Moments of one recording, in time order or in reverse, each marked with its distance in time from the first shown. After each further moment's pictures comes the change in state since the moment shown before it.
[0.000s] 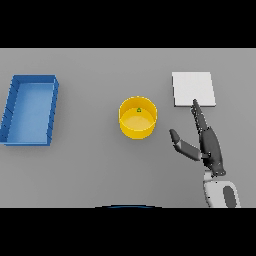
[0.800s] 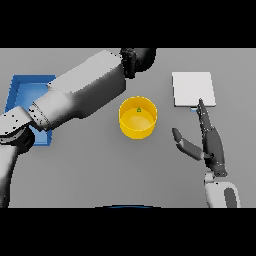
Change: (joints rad) left arm -0.004 -0.342 -0.892 -0.436 -0.722 -0.048 -0.275; right arm 0.013 0.021 -0.017 -0.032 0.004 -0.036 0.046
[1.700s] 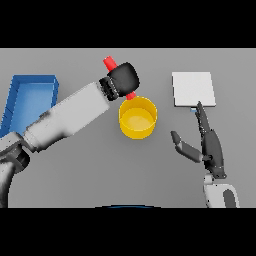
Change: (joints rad) left arm 0.327 0.015 0.180 -0.125 0.249 -0.061 0.159; right arm 0.020 0.003 0.010 0.002 0.005 0.006 -0.009
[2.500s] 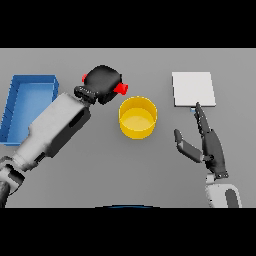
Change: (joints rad) left arm 0.274 0.018 0.343 -0.158 0.351 0.117 0.239; right arm -0.002 -0.026 0.002 0.007 -0.012 0.036 0.015
